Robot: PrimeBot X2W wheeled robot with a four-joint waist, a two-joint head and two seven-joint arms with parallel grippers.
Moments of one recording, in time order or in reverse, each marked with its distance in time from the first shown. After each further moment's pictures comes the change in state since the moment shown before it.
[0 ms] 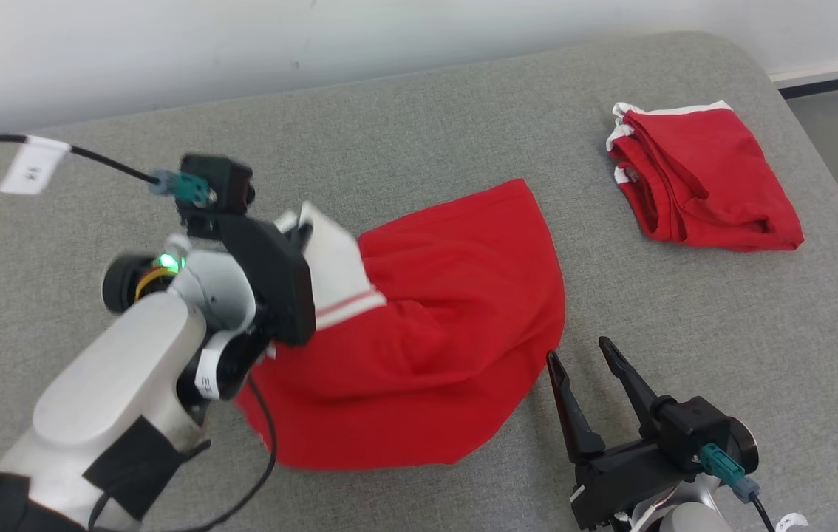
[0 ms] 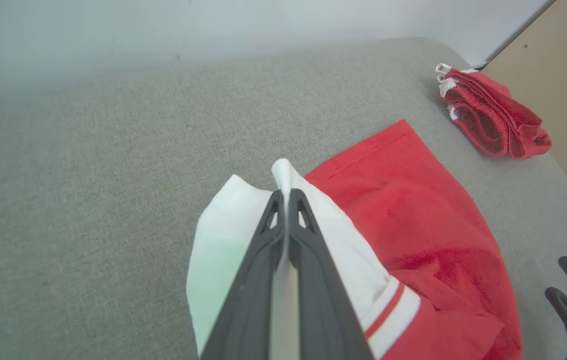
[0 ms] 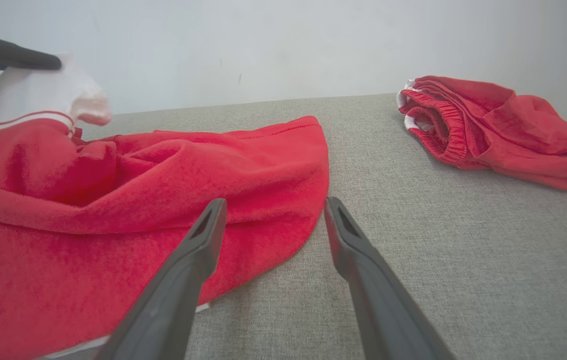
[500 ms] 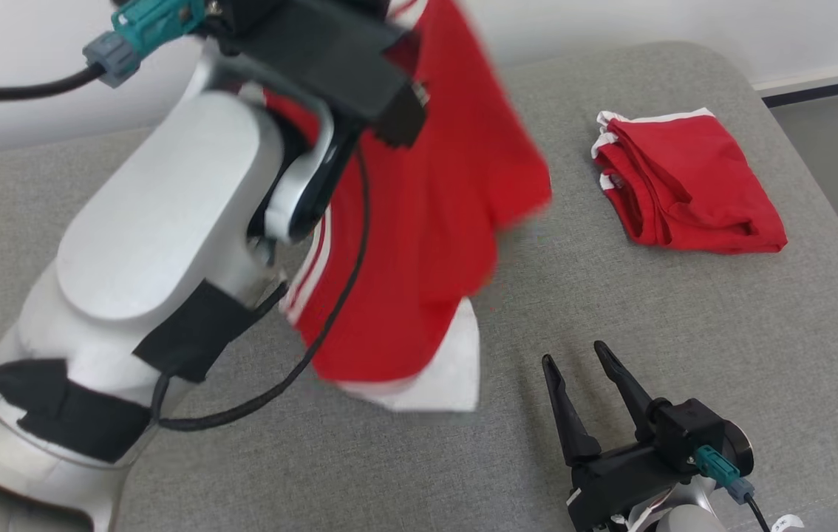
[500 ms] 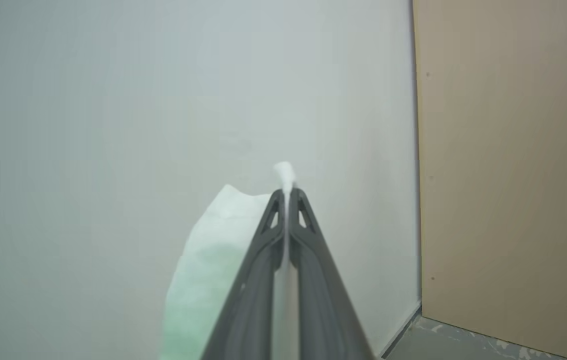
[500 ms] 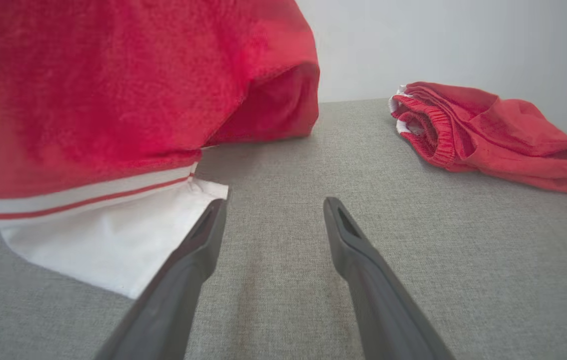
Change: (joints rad) left arm -0.355 -0.169 0.071 -0.063 0.248 -0.113 -0.567; right arm -0.002 0.002 0.010 0.014 0.006 0.000 -0.001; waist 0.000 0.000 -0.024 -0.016
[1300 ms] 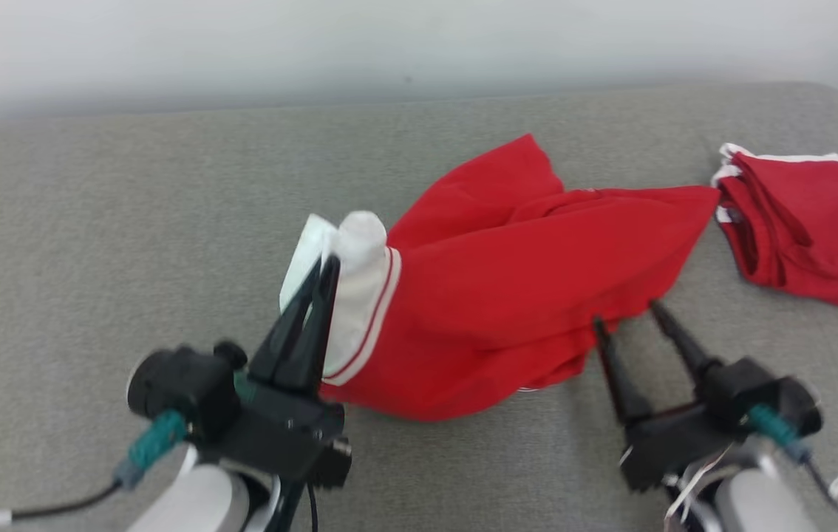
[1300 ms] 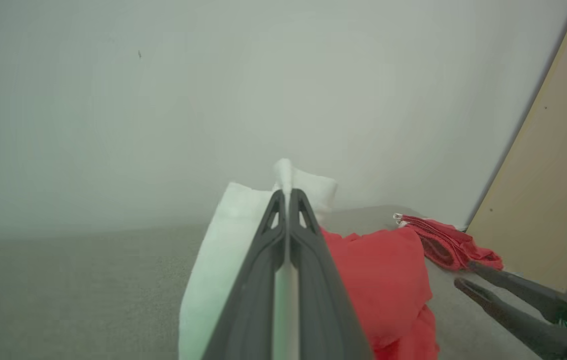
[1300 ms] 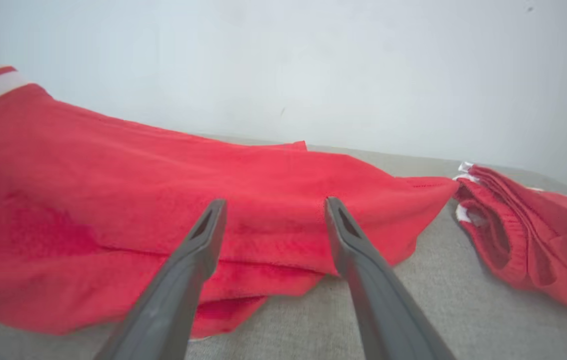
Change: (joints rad) left arm 0.743 0.141 0.047 -0.280 0.034 0.080 -0.128; right arm 0.002 -0.085 -0.050 -0.146 -0.044 0.000 0.113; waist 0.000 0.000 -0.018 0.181
